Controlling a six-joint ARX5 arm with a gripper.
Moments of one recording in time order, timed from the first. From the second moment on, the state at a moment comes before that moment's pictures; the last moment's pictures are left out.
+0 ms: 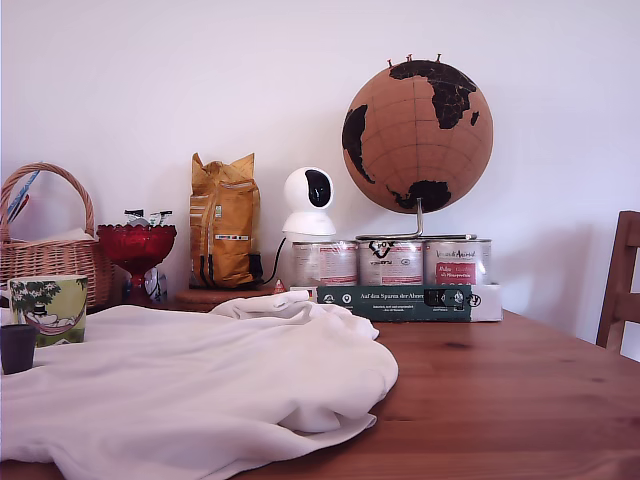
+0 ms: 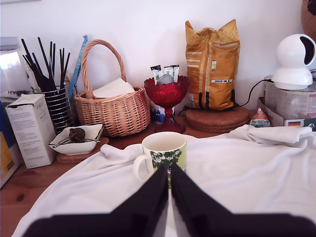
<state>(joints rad) 0.00 0.00 0.01 -0.01 0.00 0.01</state>
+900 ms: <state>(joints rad) 0.05 0.19 0.03 0.04 0.22 -0.19</state>
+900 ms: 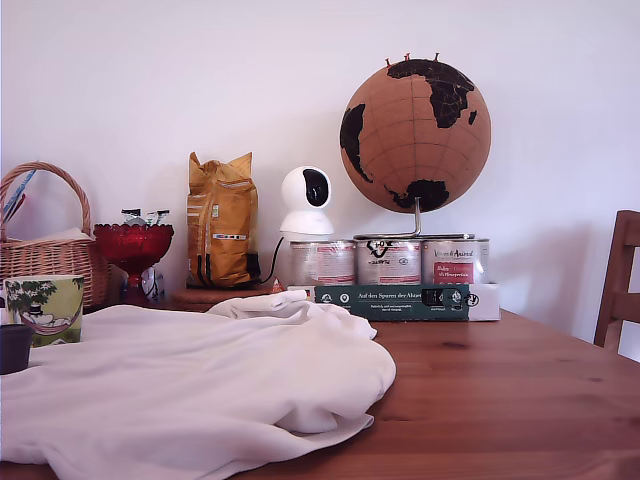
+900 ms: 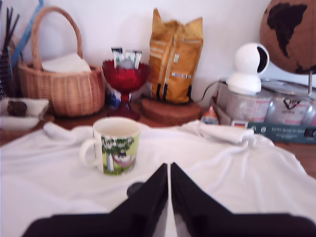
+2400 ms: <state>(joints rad) 0.01 1.70 0.48 0.67 0.18 0.05</state>
